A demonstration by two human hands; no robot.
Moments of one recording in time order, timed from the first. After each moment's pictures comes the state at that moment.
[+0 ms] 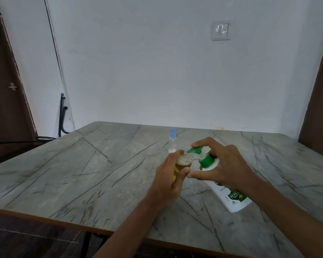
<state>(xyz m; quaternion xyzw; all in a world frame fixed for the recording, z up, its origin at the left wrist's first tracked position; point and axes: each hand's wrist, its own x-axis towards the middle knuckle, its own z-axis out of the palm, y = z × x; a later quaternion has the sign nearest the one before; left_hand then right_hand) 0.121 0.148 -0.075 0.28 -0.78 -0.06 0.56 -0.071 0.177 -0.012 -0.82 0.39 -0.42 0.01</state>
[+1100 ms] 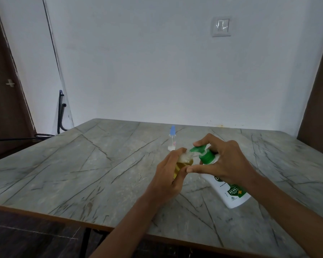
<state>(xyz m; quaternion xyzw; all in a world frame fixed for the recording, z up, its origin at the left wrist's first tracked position) 0.121 0.145 -0.078 0.26 -0.79 -0.06 0.55 -0.070 0.175 -0.014 -0.81 0.37 -0.45 0.03</state>
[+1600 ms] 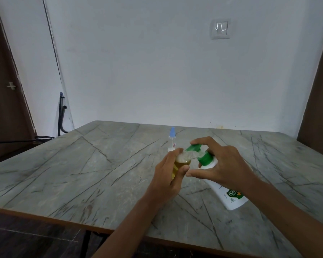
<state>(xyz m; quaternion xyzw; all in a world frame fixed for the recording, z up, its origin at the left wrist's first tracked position) 0.119 0.148 -0.074 0.27 -0.77 -0.06 0.57 -0.070 0.178 -0.015 -0.82 0.40 -0.41 -0.02</state>
